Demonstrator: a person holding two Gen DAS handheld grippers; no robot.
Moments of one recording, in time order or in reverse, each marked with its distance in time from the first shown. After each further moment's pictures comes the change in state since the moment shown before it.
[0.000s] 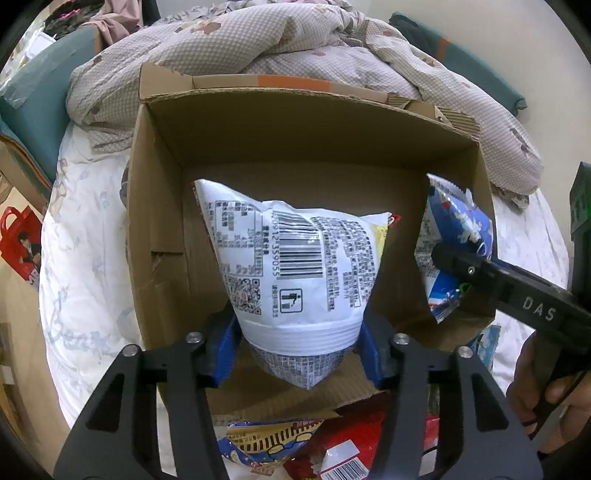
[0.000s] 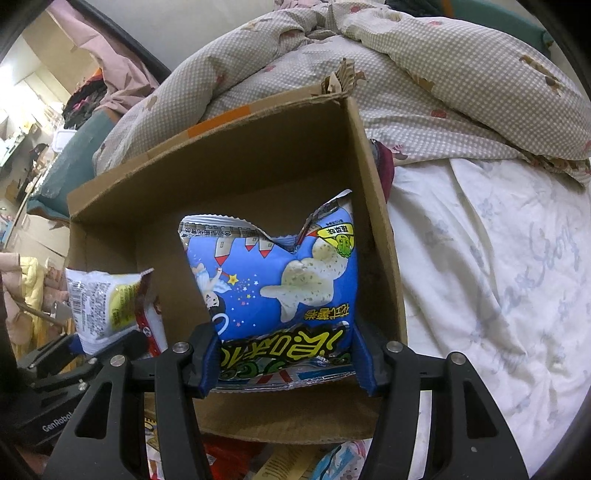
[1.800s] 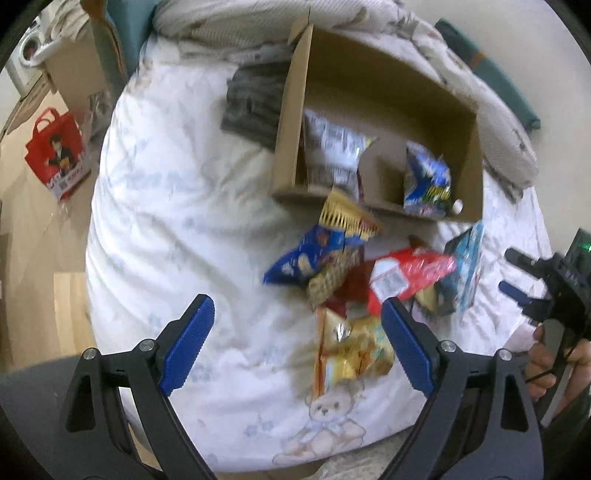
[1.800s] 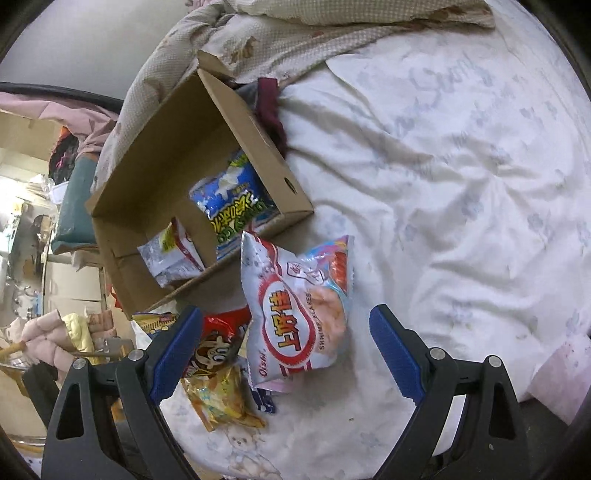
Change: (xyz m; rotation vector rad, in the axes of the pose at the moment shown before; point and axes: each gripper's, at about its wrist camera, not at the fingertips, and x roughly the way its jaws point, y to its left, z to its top) left arm -0.084 0.054 -0.129 -0.204 0.127 0.004; right arm -0.081 -0.073 -0.102 0.356 0.129 0.081
